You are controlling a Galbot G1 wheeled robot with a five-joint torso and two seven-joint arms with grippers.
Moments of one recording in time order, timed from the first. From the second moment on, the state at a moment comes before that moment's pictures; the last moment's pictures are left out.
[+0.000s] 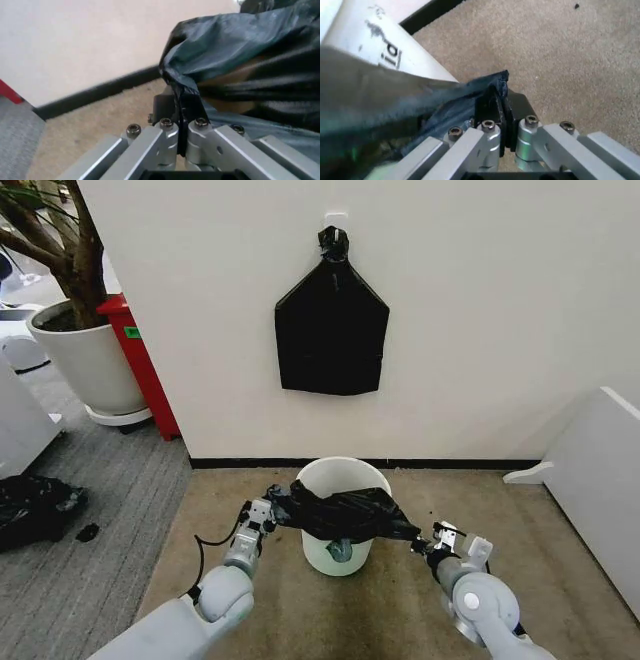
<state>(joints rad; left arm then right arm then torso) 0.98 -0.94 0.28 -1.63 -0.44 0.07 -0.52 -1.35 1.21 0.38 1.83 1.01 -0.44 0.42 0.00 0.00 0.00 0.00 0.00</state>
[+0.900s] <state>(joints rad) 1.00 -0.91 0.31 -1.71 -0.51 0.14 -0.56 -1.40 1.14 0.39 1.86 0.94 -0.48 0.28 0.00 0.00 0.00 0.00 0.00</state>
